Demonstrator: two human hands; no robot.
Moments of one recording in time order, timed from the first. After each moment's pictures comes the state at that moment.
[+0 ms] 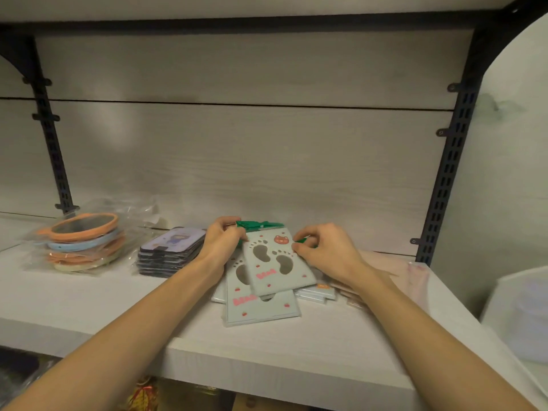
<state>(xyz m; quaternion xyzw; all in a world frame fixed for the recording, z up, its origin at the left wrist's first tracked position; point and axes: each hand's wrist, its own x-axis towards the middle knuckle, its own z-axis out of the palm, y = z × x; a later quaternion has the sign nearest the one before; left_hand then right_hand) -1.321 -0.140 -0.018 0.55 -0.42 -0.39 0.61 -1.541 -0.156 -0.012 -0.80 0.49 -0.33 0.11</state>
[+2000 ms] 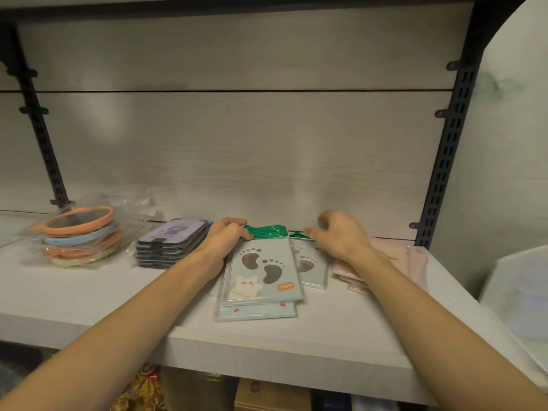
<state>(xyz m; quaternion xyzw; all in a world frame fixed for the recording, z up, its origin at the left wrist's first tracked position) -1.316 -0.146 -0.031 0.58 -0.44 -0.43 0.53 -1.552 -0.175 -0.014 -0.72 0.64 -0.25 0.08</state>
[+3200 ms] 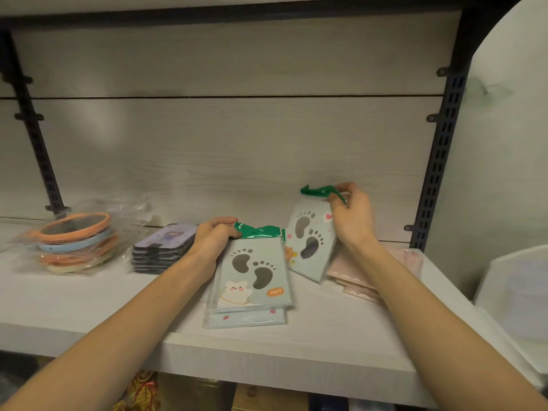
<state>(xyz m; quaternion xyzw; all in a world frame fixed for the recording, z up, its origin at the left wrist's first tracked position) -1.311 -0.141 -0.026 0.55 -0.40 -0.43 0.59 -1.562 -0.173 0.009 -0.61 0.52 -0.58 0.15</state>
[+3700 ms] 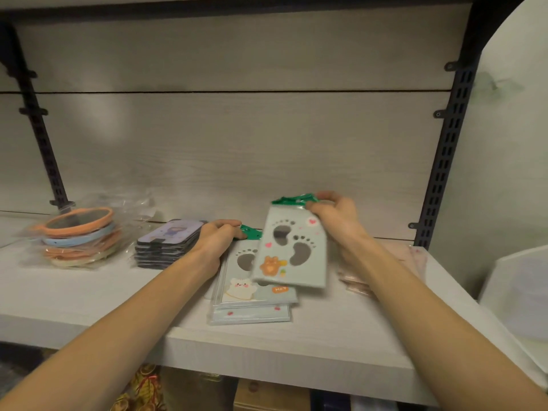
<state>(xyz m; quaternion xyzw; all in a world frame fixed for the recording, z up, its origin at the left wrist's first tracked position) -1.312 -0.140 -0.028 0.58 -0.39 -0.43 0.57 -1.533 -0.156 0.011 -0.55 0.46 -0.57 0.40</state>
